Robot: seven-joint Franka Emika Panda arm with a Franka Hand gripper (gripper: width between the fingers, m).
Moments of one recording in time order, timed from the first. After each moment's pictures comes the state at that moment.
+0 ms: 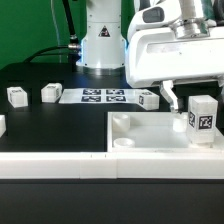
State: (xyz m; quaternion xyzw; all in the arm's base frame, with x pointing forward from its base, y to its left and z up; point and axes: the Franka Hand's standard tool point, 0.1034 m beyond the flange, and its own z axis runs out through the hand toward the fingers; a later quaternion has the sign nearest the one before) arm 0.660 0.103 0.080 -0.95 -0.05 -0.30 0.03
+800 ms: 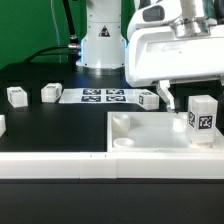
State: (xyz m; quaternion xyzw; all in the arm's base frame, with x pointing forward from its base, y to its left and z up) arm 0.666 0.100 0.086 -0.96 -0.05 -0.27 0.03
